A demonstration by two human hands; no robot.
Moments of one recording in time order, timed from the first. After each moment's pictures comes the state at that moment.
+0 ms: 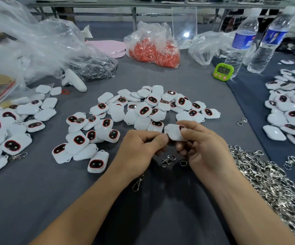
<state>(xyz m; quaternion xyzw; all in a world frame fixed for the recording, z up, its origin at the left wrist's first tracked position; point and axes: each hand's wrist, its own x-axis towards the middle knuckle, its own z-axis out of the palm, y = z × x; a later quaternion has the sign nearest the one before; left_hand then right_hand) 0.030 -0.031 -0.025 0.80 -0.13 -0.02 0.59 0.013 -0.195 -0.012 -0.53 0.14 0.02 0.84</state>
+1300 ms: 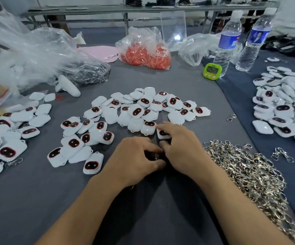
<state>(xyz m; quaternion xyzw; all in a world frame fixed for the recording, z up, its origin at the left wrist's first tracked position) 0.025 -0.026 -0.026 0.92 -0.23 -0.02 0.32 0.022 -0.193 -0.030 -0.95 -0.04 -0.06 0.29</state>
